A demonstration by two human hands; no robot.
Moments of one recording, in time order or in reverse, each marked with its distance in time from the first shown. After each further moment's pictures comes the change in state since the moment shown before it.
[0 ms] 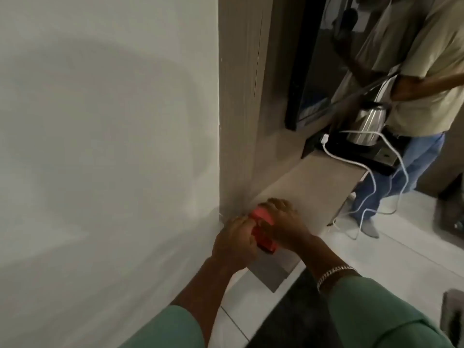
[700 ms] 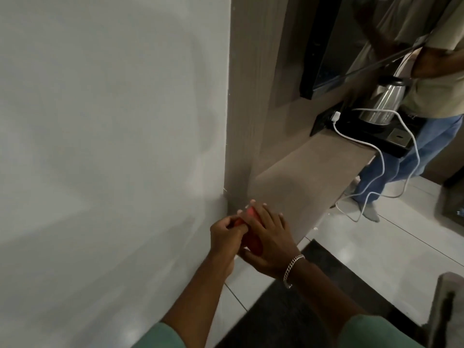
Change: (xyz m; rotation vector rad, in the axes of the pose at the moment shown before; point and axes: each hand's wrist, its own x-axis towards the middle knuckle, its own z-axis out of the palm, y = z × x) left_hand -0.039 -0.009 0.014 -1.137 0.139 -0.790; right_hand -0.077 -0.045 0.054 0.036 0.032 -0.209
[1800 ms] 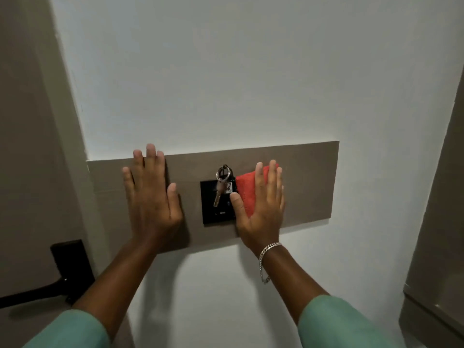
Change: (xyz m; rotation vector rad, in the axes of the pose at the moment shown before) left_hand -0.415 0.269 -0.581 1.097 1.297 1.389; right_hand 0.006 -0.670 -0.120 0.549 0.902 -0.425
